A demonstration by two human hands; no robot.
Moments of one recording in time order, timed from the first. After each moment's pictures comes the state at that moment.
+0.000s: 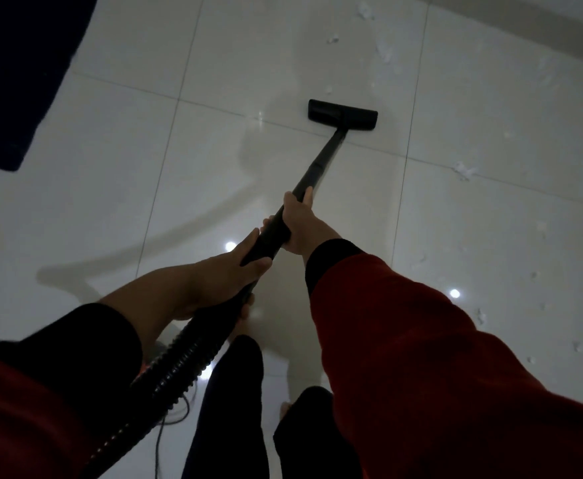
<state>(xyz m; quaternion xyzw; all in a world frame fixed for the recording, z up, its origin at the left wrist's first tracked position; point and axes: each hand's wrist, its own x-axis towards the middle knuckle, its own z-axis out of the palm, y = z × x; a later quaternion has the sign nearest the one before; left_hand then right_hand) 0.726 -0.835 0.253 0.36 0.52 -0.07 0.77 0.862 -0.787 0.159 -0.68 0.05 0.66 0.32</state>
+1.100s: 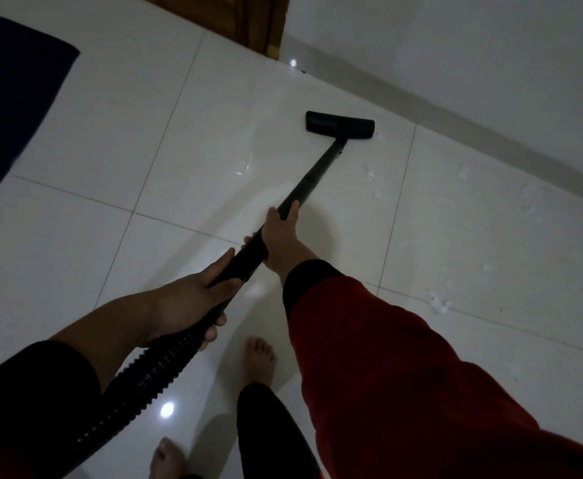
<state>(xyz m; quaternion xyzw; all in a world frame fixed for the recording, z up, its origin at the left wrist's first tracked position) 0.834 -0.493 0.213 0.29 0.56 -0.01 0.78 0.970 -0.426 0.130 -0.71 -0.03 0.65 0.27</state>
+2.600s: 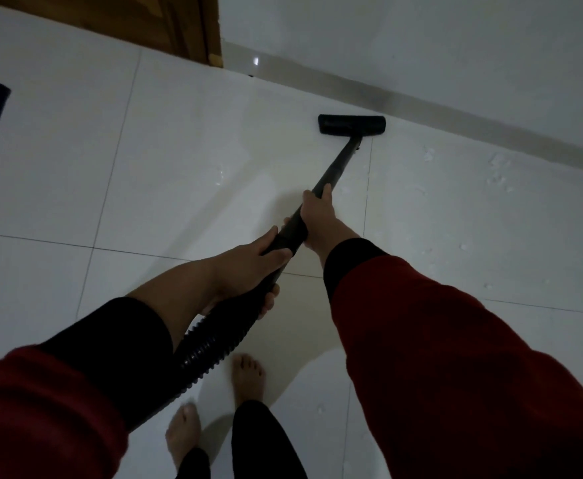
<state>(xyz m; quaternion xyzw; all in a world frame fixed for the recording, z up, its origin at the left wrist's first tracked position) 0.968 -0.424 0.228 0.29 0.50 -0.03 0.81 1.110 -0.381 0.147 -0.73 -0.04 0.58 0.36</state>
